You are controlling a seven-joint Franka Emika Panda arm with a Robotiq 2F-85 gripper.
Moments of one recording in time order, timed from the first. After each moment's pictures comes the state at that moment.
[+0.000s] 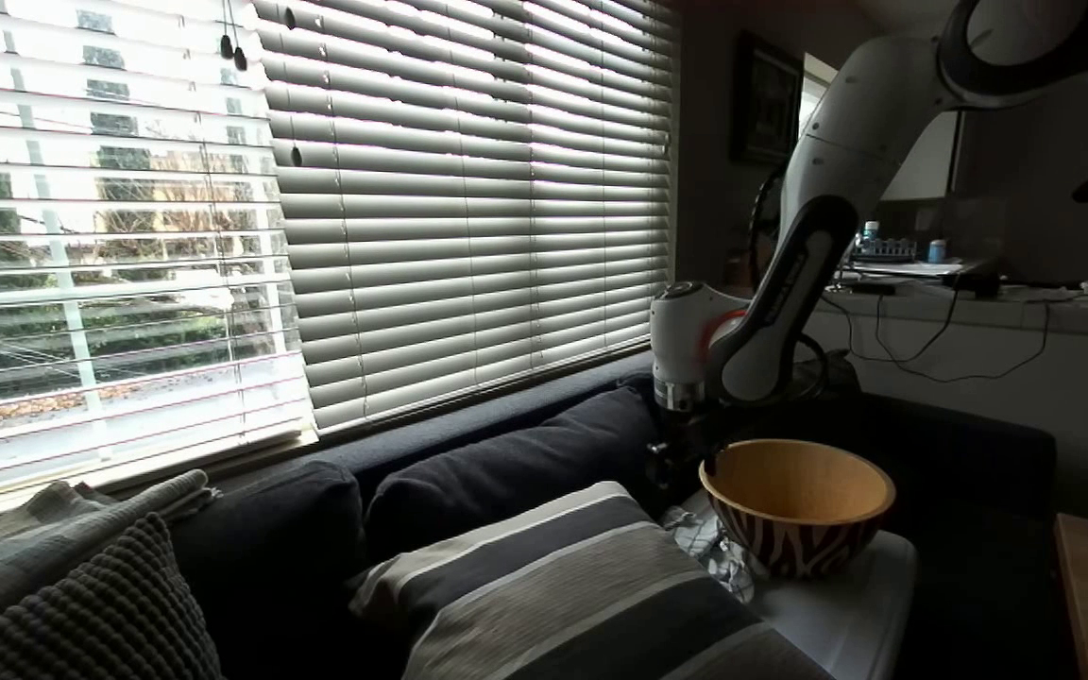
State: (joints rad) arm 0.16 0.58 -0.12 -2.12 -0.38 2.70 0.74
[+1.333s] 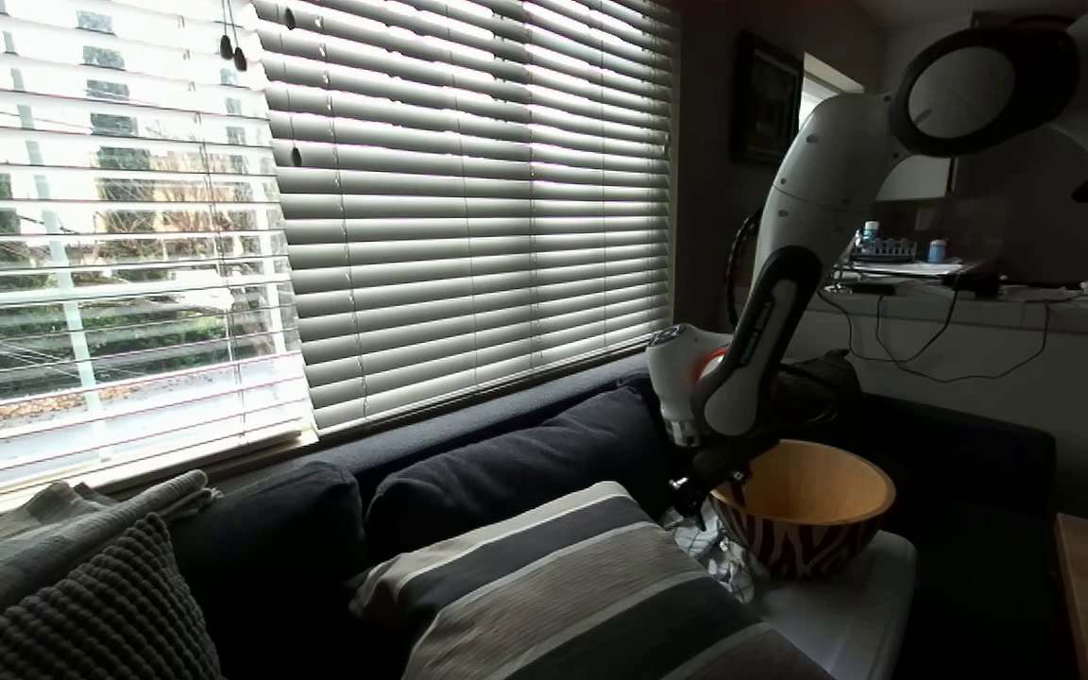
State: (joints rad) arm 0.19 0.75 -0.21 -2.01 -0.27 2.57 0.73
